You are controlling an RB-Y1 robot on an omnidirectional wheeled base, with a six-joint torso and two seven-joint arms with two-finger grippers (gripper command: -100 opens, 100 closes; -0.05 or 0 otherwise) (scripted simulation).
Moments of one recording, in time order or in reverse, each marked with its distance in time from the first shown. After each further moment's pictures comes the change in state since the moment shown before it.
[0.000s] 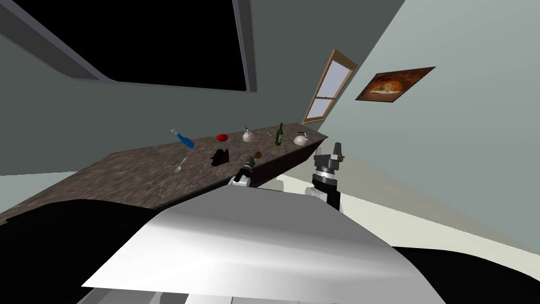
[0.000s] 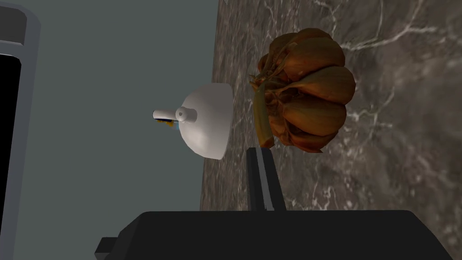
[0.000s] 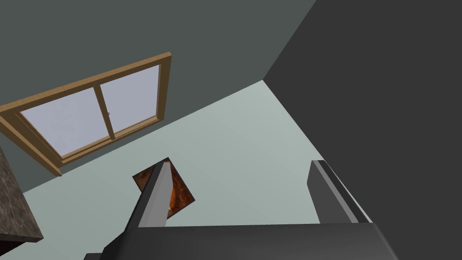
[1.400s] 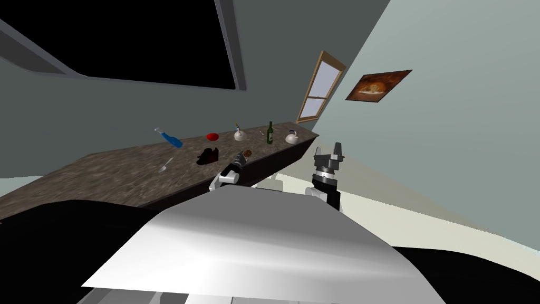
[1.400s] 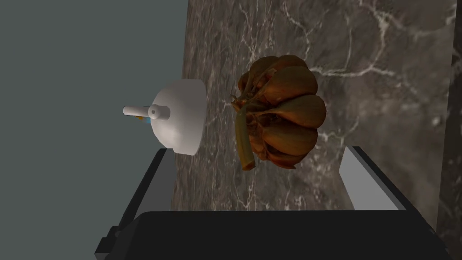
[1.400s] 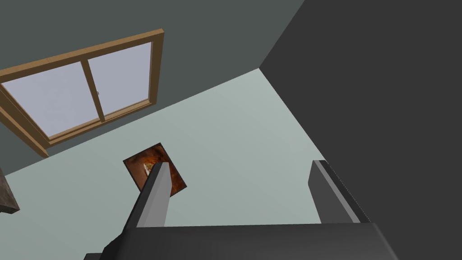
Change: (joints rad) left arm -0.034 0.205 0.132 -0.083 0.152 0.219 0.141; right arm 0.000 0.000 0.000 0.000 0.000 0.000 0.000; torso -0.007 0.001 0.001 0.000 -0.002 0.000
